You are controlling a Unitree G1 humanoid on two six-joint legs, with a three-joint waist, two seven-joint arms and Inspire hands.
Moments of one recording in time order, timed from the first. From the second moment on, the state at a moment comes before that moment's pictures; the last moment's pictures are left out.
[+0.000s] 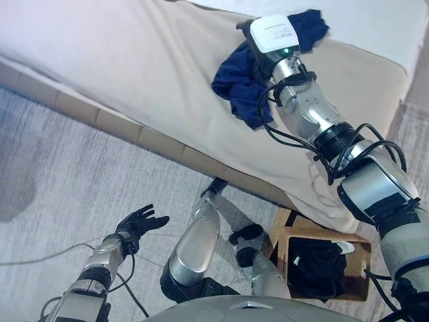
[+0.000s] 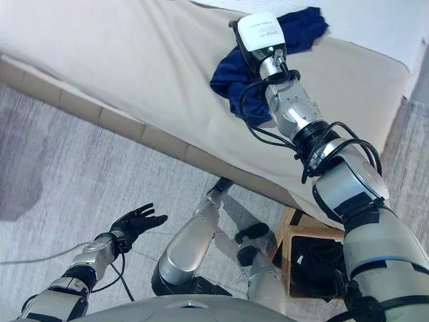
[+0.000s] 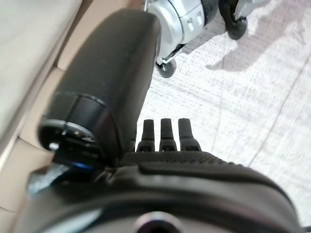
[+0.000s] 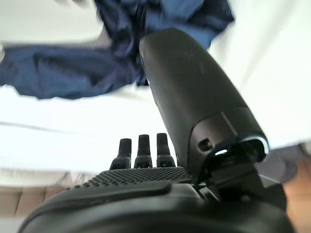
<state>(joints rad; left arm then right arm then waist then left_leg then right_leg) -0.18 0.41 -0.11 1.00 -0.47 0.02 -0.19 -1.22 -0.49 0.76 0.85 -0.69 0.19 -0.19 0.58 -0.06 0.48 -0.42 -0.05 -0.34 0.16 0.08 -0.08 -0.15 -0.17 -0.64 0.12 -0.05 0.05</state>
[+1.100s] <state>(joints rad) -0.15 0.42 -0.09 0.98 -0.45 -0.06 -0.14 -1.08 -0.54 0.40 0.46 -0.29 0.22 -0.60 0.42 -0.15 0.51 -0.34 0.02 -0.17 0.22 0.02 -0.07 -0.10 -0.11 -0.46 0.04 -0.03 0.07</state>
